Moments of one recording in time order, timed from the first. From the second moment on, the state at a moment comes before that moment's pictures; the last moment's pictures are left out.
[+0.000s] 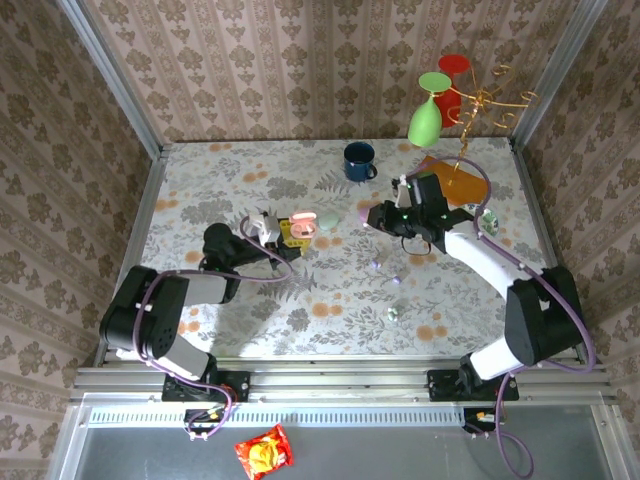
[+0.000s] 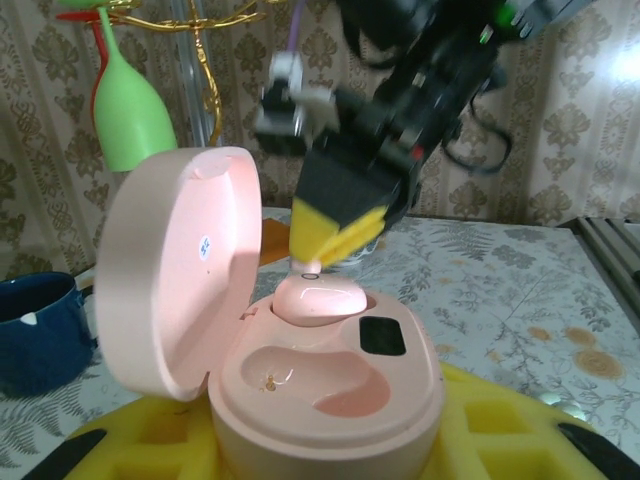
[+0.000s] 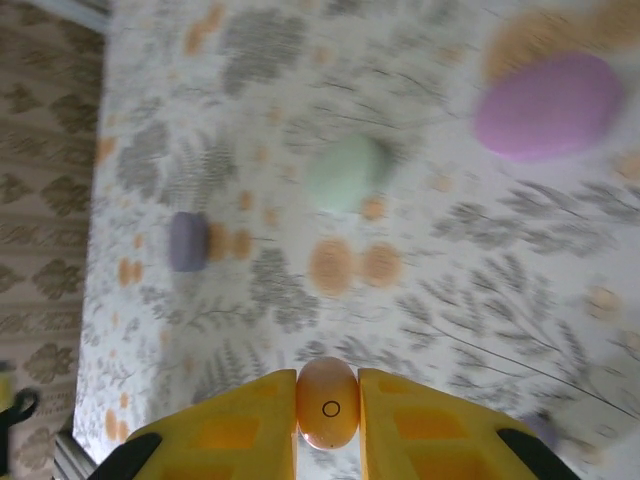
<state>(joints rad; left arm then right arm) -0.36 1.54 0.46 1.18 1.00 -0.02 0.34 1.48 1.05 -0.28 -0.40 0.61</state>
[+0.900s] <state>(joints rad) -0.39 1.62 0.49 1.18 0.88 0.06 0.66 1.59 1.42 -0.49 -0.30 0.44</state>
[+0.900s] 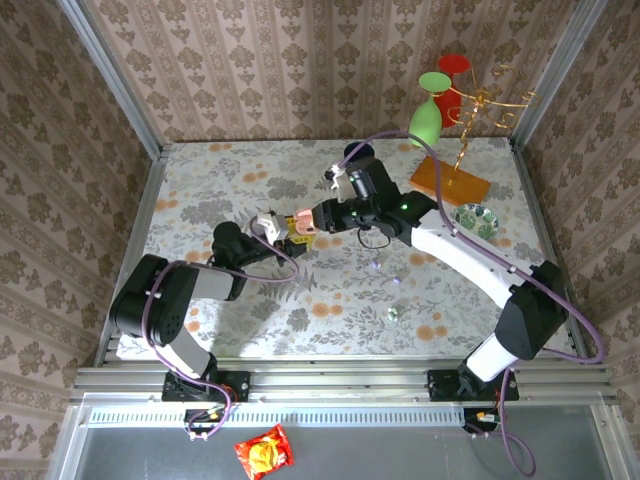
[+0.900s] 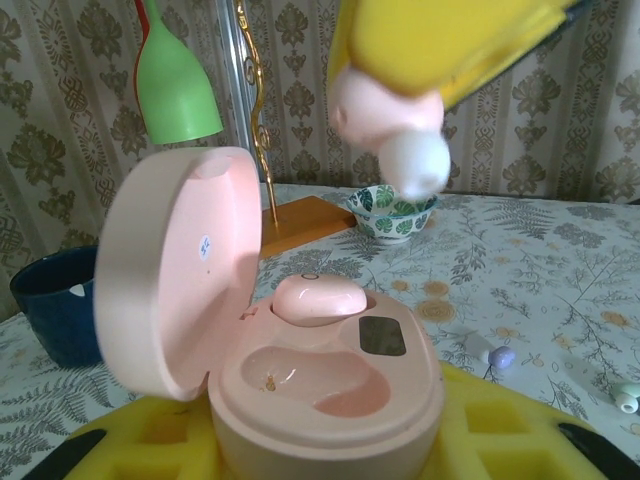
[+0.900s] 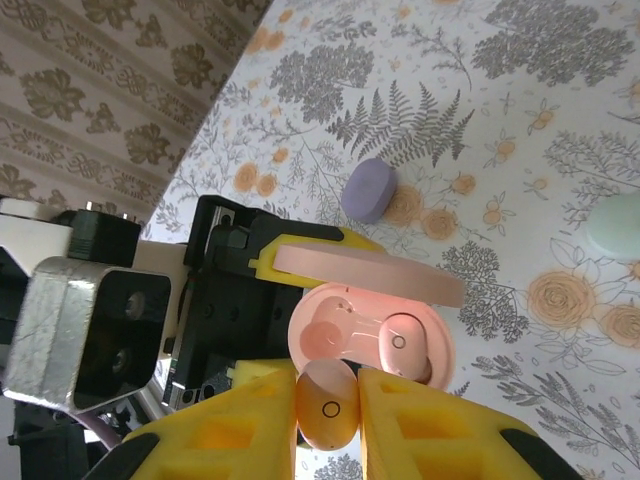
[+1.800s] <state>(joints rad) -0.41 1.64 0.50 1.18 0.87 0.07 0.70 1.67 1.46 -0.51 -0.26 0.44</state>
